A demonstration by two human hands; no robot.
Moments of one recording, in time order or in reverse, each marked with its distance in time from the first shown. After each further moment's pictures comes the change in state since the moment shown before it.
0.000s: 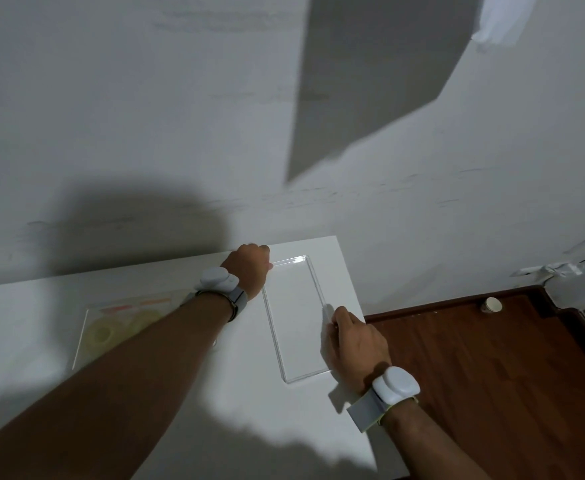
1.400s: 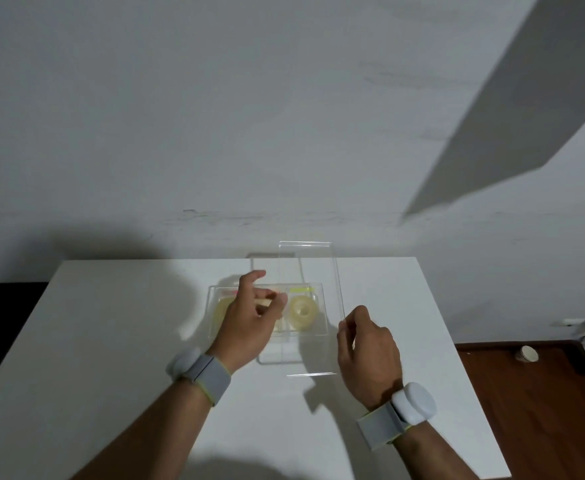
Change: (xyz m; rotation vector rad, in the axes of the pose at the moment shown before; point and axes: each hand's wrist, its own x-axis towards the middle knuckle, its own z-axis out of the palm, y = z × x) left_hand -0.182 -0.131 -0.046 -1.157 0.224 -0.255; right_hand -0.023 -0.191 0.000 0.191 0.214 -0.028
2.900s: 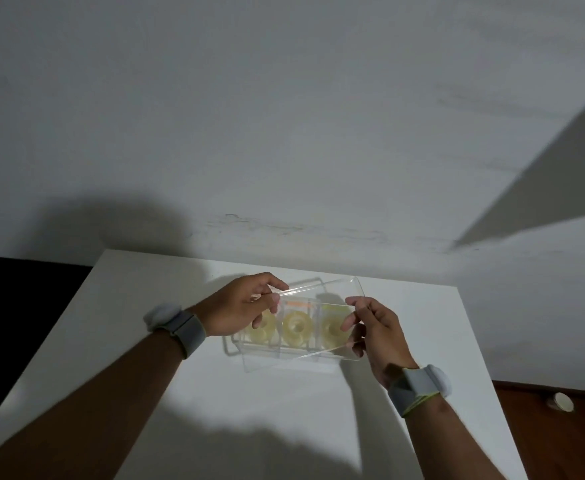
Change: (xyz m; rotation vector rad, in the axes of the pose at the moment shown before) left_hand 0.047 0.005 -0.096 0.237 -0.402 0.056; right_hand 0.071 -0.023 0.027 0.972 -0.290 0.445
